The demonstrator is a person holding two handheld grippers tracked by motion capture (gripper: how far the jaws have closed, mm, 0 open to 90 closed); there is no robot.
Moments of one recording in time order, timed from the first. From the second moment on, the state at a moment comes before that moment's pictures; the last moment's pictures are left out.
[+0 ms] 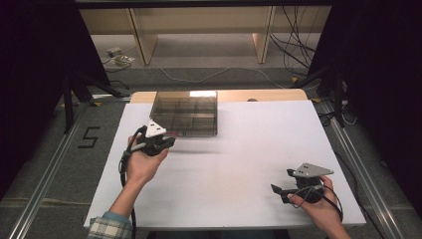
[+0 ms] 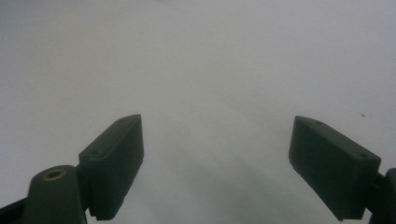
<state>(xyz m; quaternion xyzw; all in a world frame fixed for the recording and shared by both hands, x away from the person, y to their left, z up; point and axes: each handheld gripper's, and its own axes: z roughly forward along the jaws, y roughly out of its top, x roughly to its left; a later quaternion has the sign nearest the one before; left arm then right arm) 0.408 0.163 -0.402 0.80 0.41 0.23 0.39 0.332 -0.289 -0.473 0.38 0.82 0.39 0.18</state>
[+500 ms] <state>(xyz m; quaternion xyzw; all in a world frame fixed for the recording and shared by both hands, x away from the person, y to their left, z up) 0.415 0.160 -0.397 0.80 0.41 0.23 0.39 0.332 -0.289 -0.473 0.38 0.82 0.39 0.18</state>
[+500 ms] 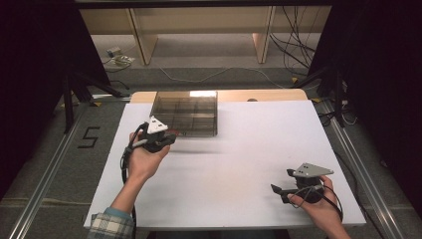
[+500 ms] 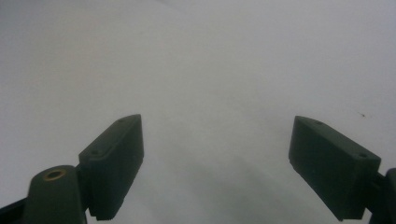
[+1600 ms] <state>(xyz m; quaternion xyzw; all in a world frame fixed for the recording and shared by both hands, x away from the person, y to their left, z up) 0.432 0.150 -0.391 0.80 0.41 0.22 0.38 0.332 -0.289 -0.473 0.38 0.82 0.39 0.18</state>
